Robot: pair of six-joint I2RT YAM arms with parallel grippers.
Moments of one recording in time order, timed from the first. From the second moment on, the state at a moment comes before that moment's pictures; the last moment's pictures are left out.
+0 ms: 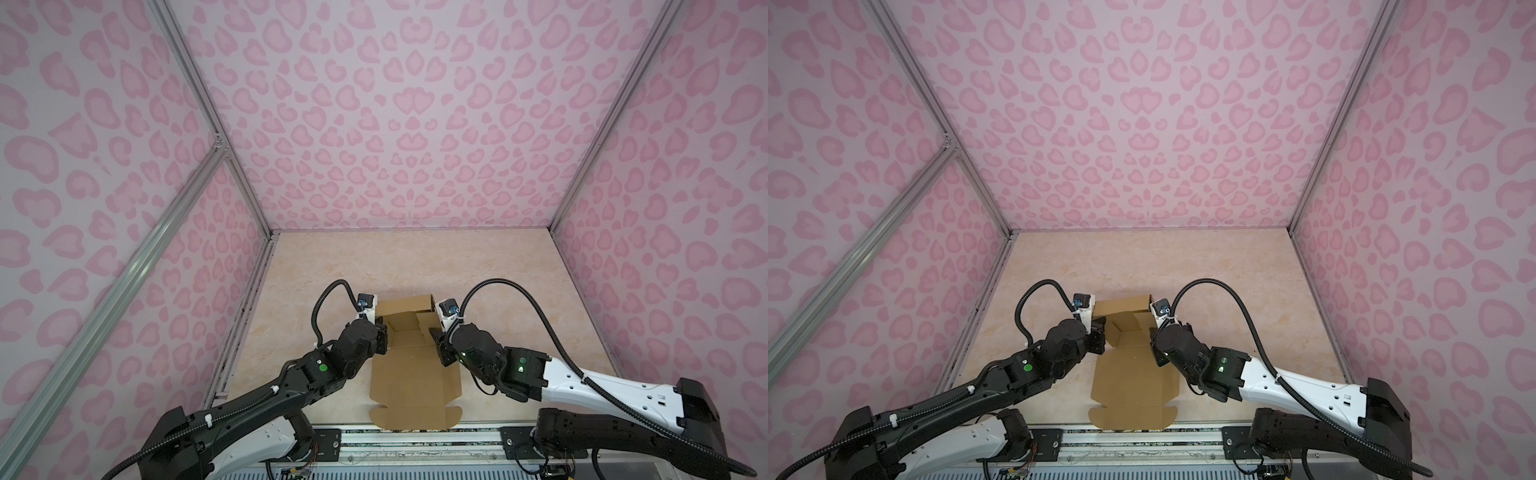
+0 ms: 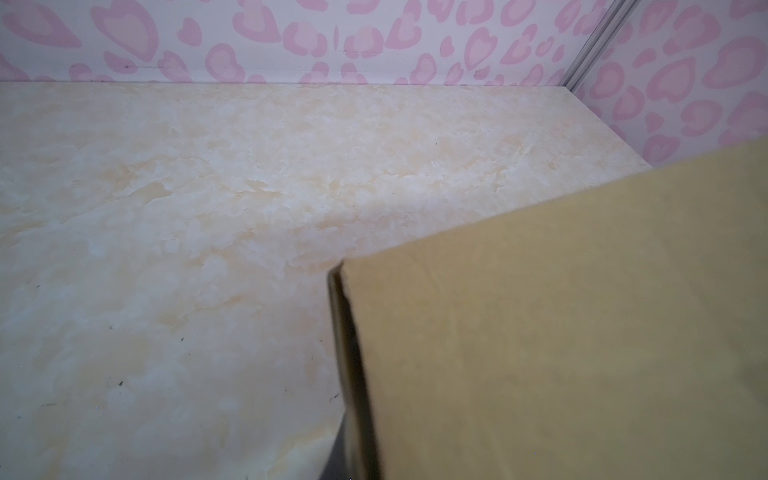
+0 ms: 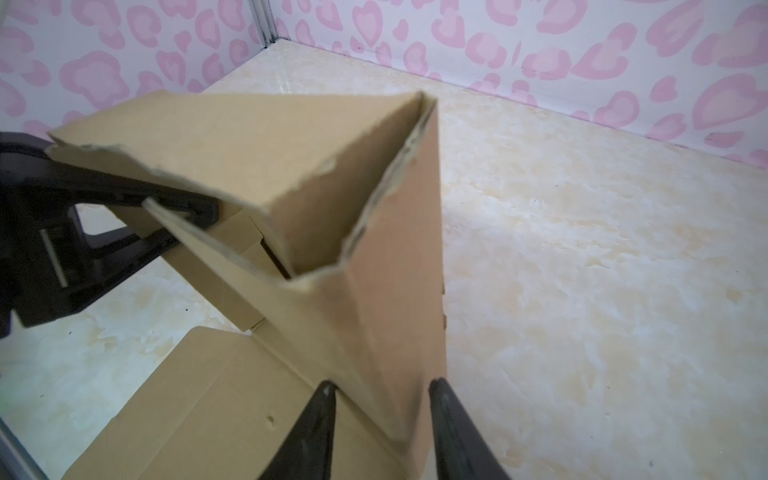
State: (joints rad) left arm -0.90 0.99 0.58 -0.12 -0.43 -0.44; right arm 1.11 1.09 0.75 -0.26 0.53 0.37
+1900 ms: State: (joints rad) left arm -0.99 1.21 0.90 -0.45 -0.52 -0.67; right arm 1.11 1.37 1.04 -0.66 0.83 0.74
